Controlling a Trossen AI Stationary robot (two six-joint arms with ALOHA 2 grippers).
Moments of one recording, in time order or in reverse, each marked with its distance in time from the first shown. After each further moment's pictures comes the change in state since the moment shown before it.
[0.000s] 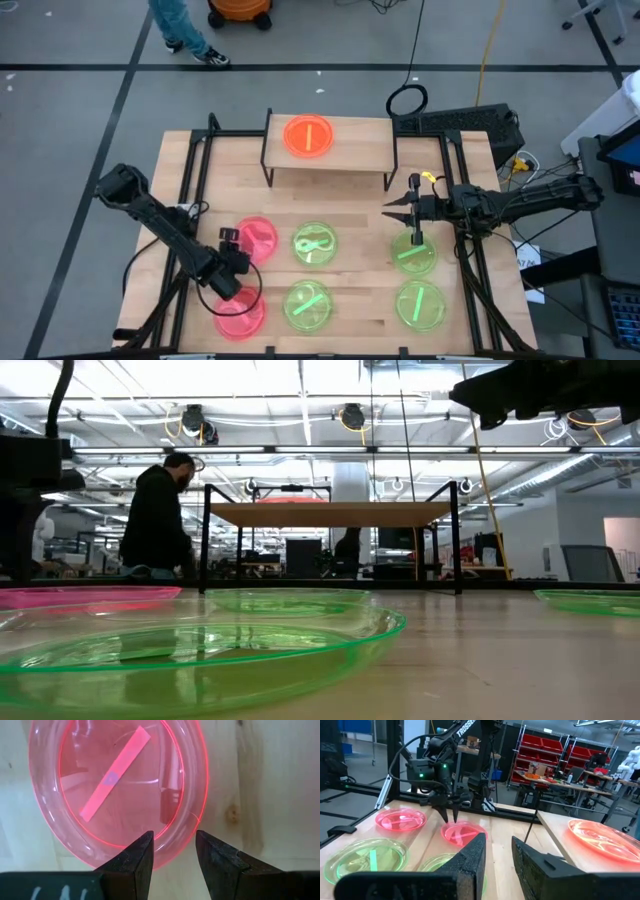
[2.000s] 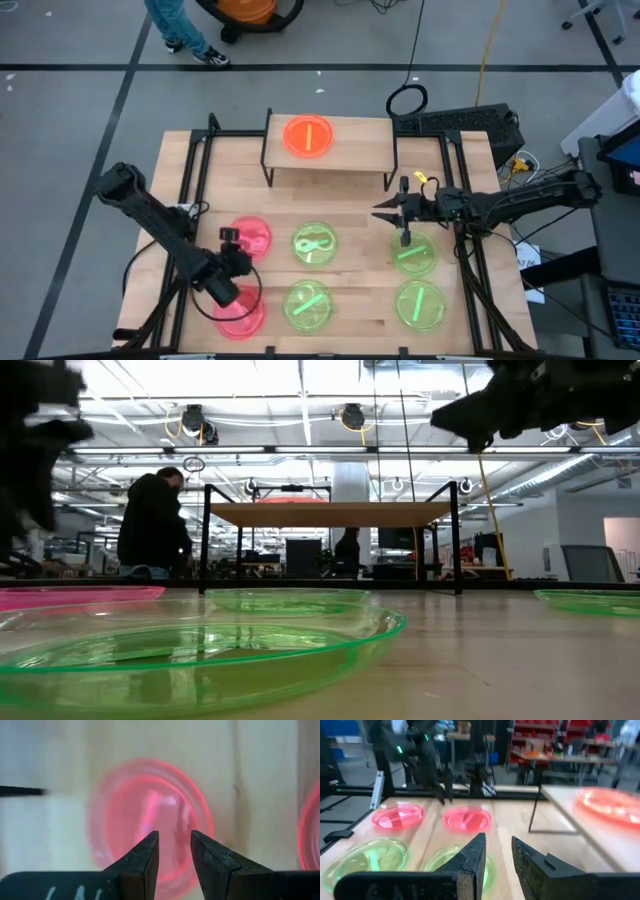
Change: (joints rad) left arm -0.036 -0.046 0.144 -0.131 -0.167 -0.101; right arm -0.019 0.197 0.005 0.104 0.019 0.162
